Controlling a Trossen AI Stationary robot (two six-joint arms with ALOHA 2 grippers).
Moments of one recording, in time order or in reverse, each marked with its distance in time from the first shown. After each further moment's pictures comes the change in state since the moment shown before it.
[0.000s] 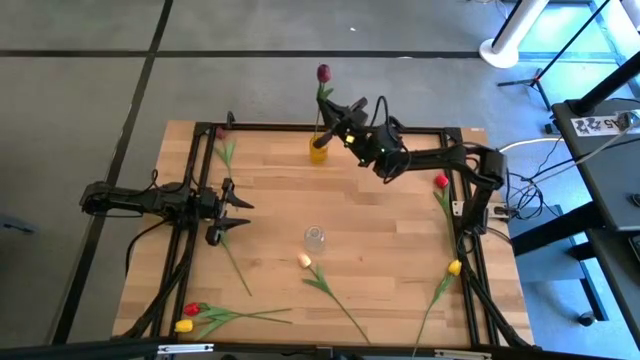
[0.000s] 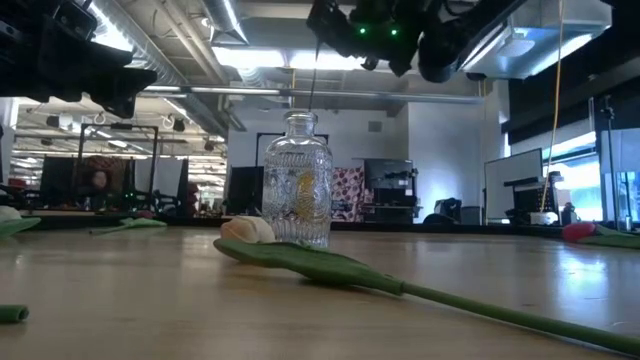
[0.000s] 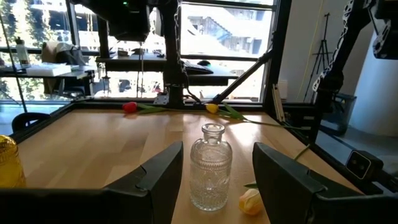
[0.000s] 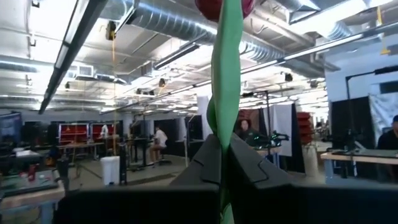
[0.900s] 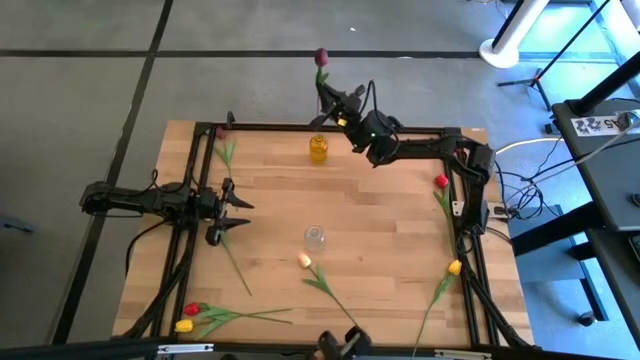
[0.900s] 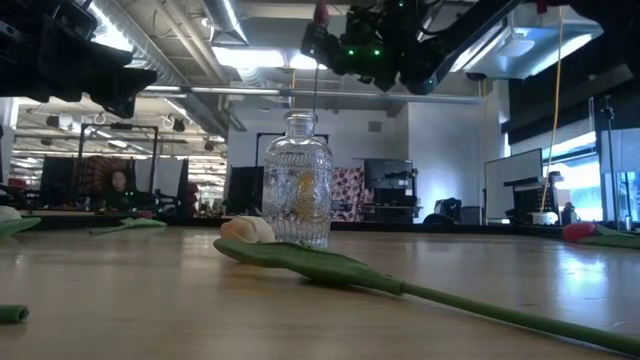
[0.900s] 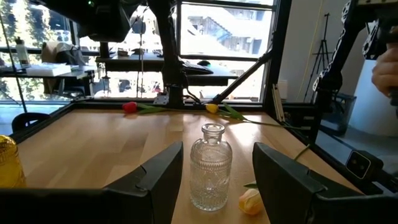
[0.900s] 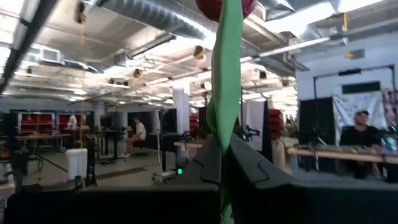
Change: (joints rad) left arm 0.000 0.000 0.000 0.000 0.000 0.000; right arm -0.094 0.098 0.121 -0.070 0.023 -0.020
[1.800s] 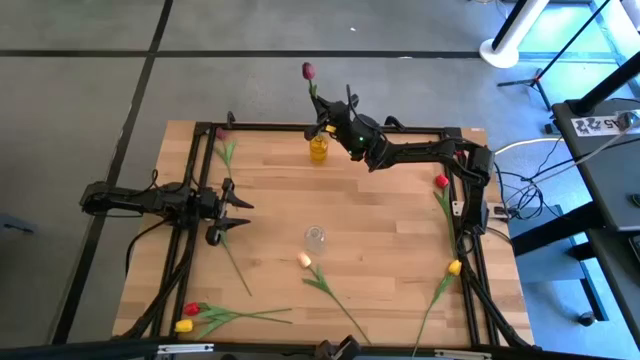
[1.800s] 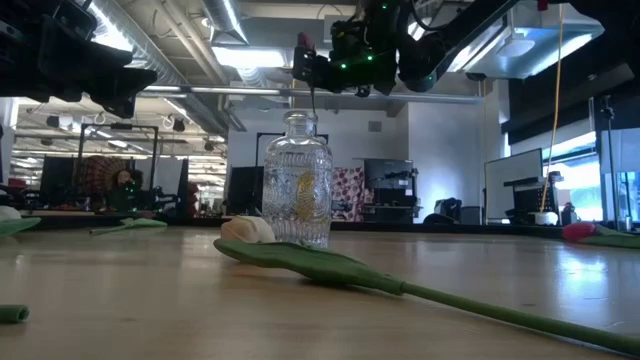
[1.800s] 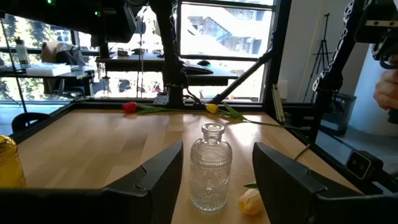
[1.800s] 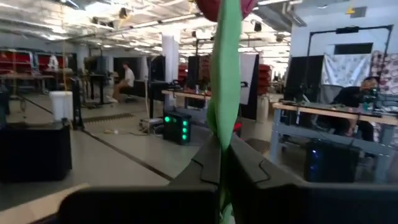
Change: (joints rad) left arm 0.000 0.000 0.000 0.000 0.000 0.000; right arm 0.051 -0.001 -0.001 -0.241 0.102 0.001
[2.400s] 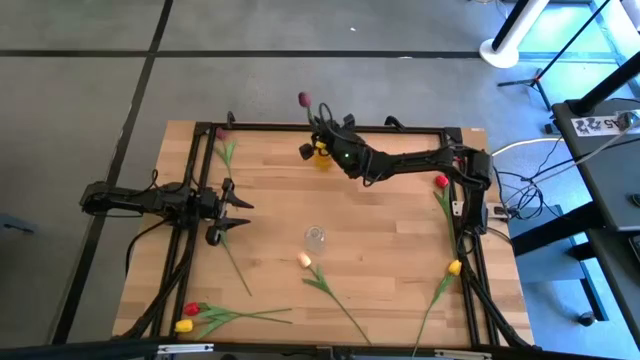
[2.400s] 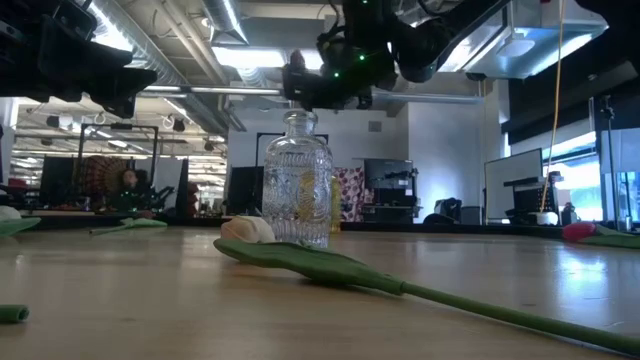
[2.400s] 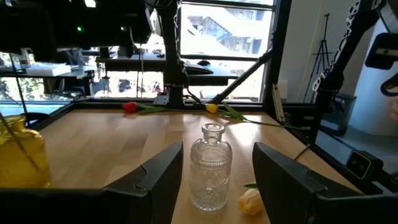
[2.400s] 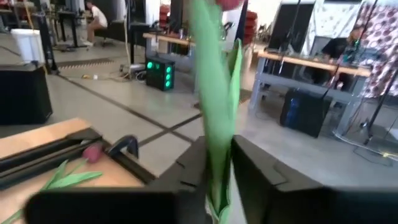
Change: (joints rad) left arm 0.000 0.000 0.000 0.000 0.000 0.000; right arm 0.101 -0.001 0.000 -0.297 0.211 0.116
